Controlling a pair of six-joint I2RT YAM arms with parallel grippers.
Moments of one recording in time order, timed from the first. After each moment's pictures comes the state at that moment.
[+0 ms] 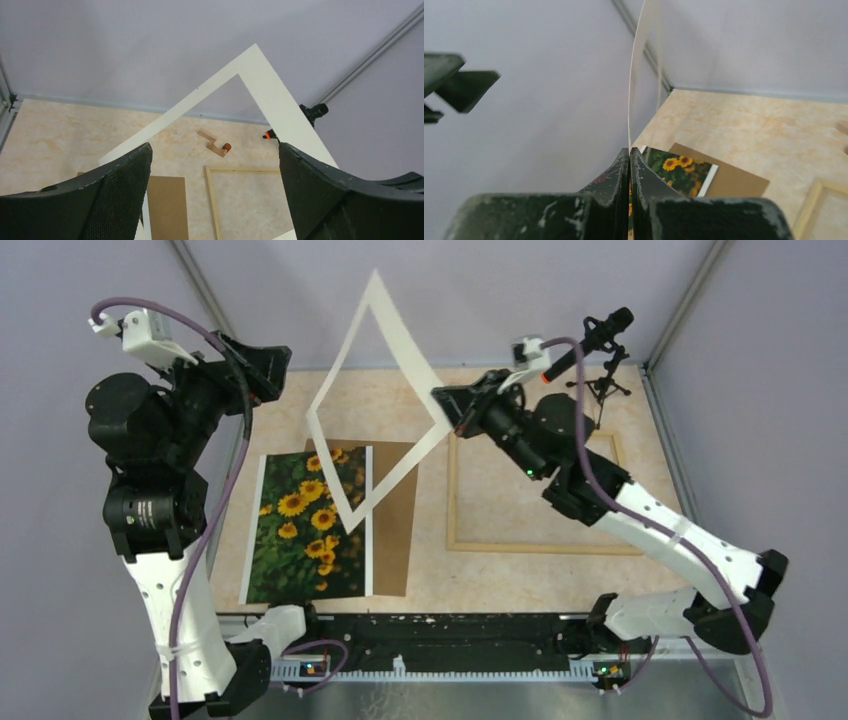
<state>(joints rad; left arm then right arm) 0.07 1.07 1.86 -0.73 0.28 -0.47 1.00 1.28 1.40 0.03 0.27 0.41</state>
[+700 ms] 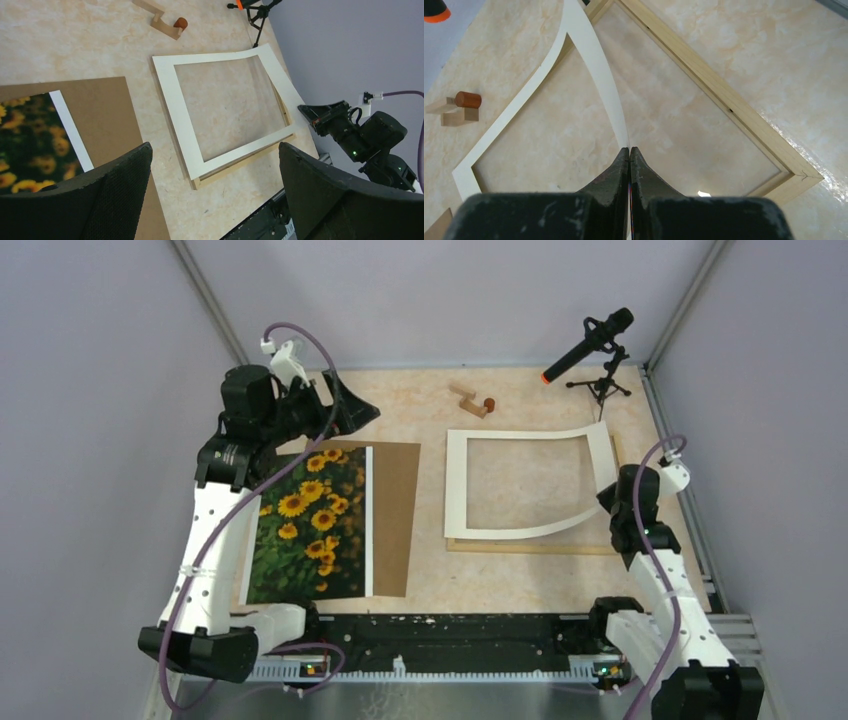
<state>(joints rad) -0.13 1.15 1.46 -0.65 0.52 -0.48 0.01 0.79 0.52 -0.30 0.38 0.74</state>
